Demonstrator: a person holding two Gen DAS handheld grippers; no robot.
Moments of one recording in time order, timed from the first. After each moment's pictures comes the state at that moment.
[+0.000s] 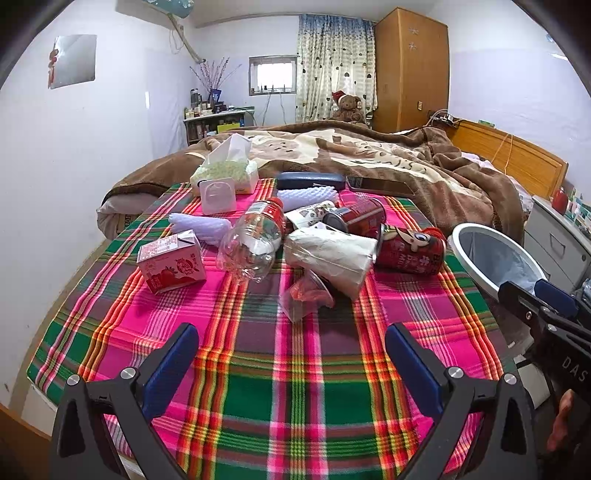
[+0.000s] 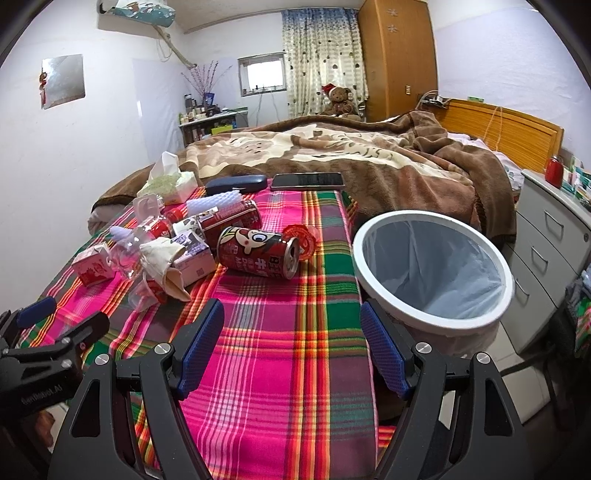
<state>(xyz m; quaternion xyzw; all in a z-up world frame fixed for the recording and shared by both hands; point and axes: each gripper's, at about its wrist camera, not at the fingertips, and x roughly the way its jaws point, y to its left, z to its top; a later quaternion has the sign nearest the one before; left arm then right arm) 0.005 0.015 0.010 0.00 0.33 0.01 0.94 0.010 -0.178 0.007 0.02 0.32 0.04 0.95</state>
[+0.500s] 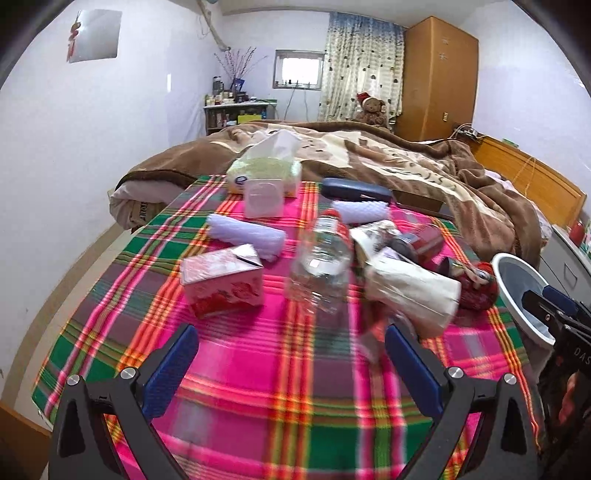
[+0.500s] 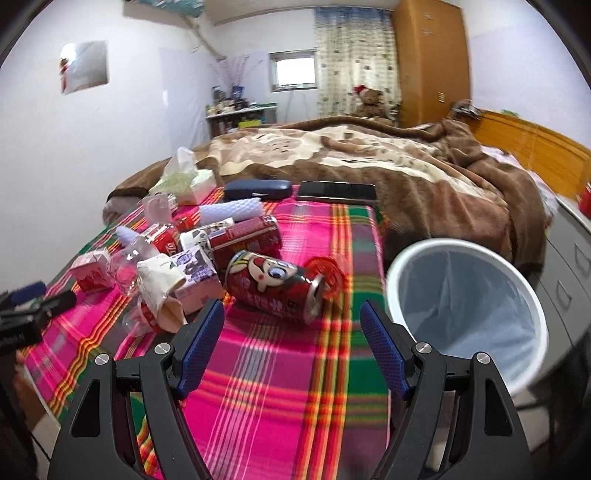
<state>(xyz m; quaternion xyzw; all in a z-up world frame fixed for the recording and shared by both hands) 0.055 0.094 0.010 -0.04 0.35 0.03 0.94 0.067 -0.165 0.007 -0.01 0.33 0.10 0.94</state>
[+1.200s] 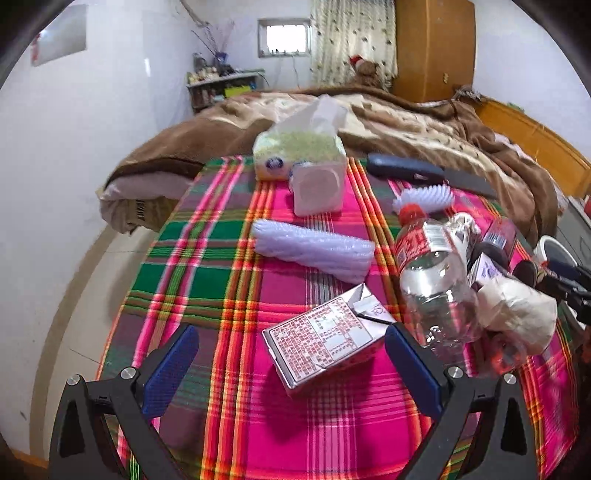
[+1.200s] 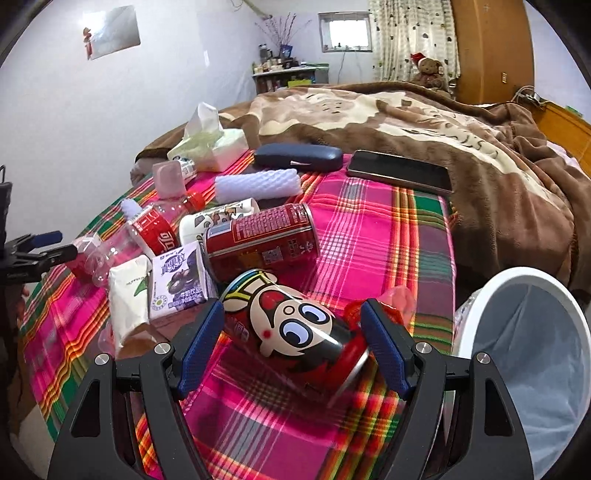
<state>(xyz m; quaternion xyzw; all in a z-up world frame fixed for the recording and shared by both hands) 0.146 0.177 -0.010 0.01 0.41 0.00 0.91 0.134 -0.155 -0.017 -0.02 0.40 0.20 0.90</state>
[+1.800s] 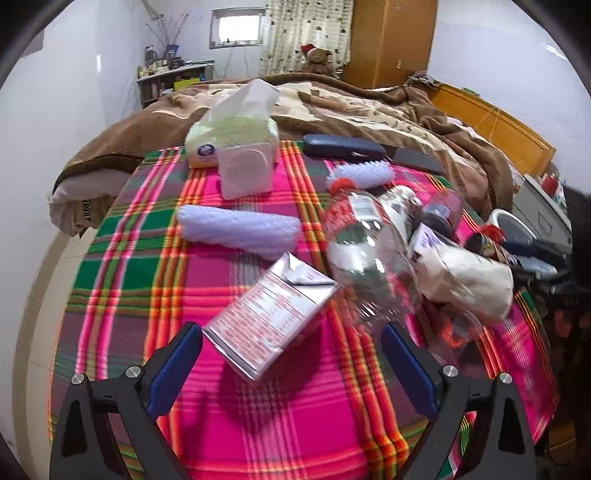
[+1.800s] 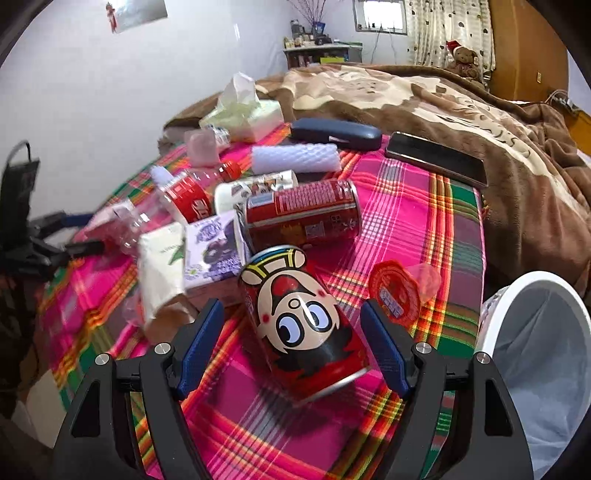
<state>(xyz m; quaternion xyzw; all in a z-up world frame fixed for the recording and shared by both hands) 0.140 0.149 -0.015 0.00 0.43 -0.09 0.90 0.132 -0.136 -0.022 -0.06 0.44 0.25 0.86</state>
